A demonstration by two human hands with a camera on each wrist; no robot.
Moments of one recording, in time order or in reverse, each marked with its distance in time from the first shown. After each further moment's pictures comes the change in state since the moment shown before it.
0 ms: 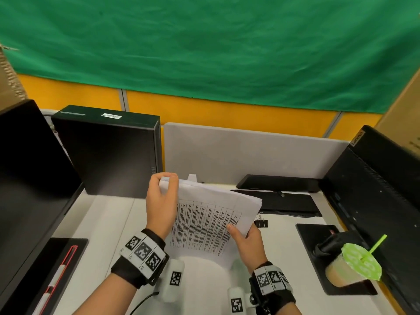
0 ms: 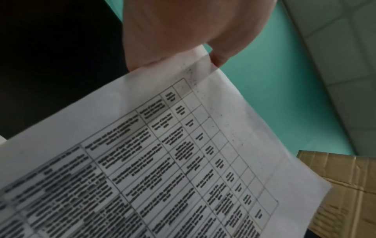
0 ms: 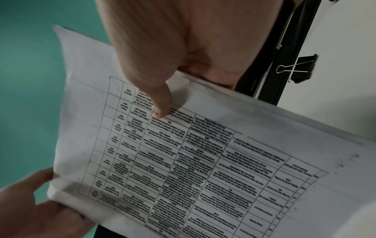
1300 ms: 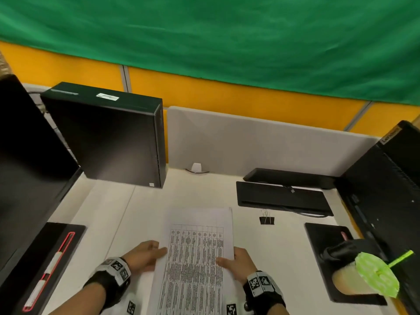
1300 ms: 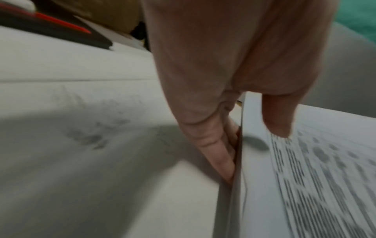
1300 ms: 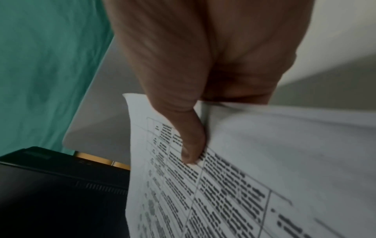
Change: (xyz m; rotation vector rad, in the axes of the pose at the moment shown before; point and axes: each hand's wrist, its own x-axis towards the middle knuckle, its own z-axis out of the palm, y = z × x) left_hand -0.012 -0.182 -0.083 0.202 -0.653 -0.922; right_hand 0.021 0.085 -0.009 -0.412 -0.368 0.432
